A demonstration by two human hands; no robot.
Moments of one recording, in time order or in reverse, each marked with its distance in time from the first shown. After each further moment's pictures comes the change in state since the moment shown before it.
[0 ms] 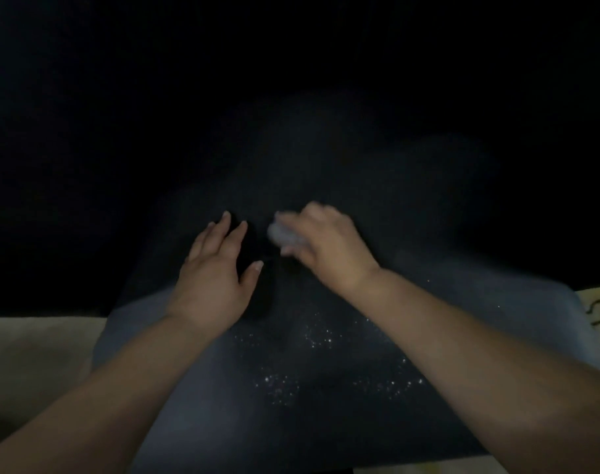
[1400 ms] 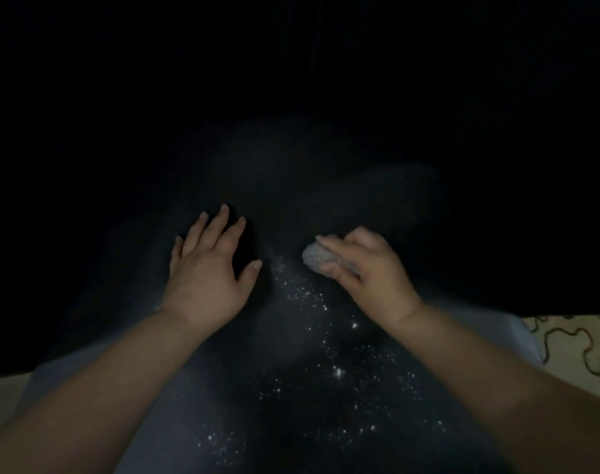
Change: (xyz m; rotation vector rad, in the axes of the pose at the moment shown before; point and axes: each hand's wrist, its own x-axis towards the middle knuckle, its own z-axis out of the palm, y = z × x) left_hand 0.063 0.054 0.018 0.041 0.018 0.085; right_hand -0.045 0.081 -0.057 0.155 0.128 0.167
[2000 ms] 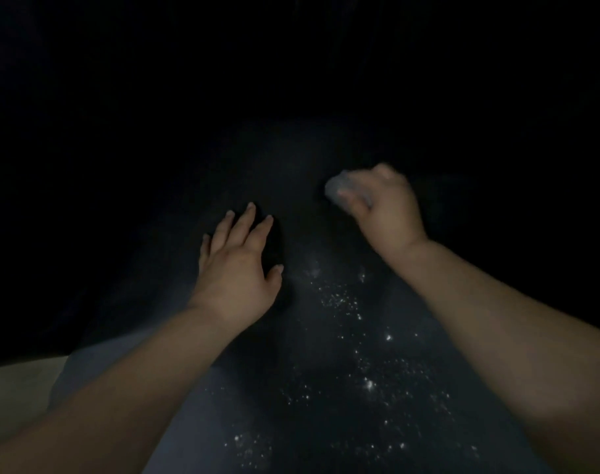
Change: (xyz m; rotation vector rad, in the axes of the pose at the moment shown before) left_hand 0.001 -0.011 -0.007 -0.008 -0.003 -0.057; right_hand 0.100 -0.003 0.011 -0.163 0.098 0.059
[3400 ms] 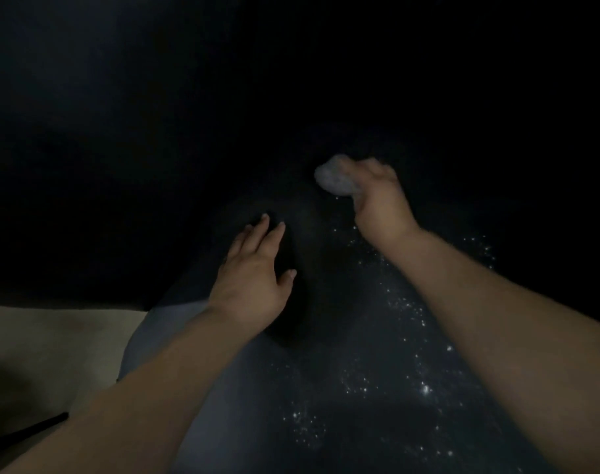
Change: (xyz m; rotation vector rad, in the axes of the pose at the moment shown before) left_hand -0.042 -0.062 -0.026 -0.176 -0.017 -0.153; right_hand 0.031 -0.086 0.055 -0.021 -0.211 -0.125
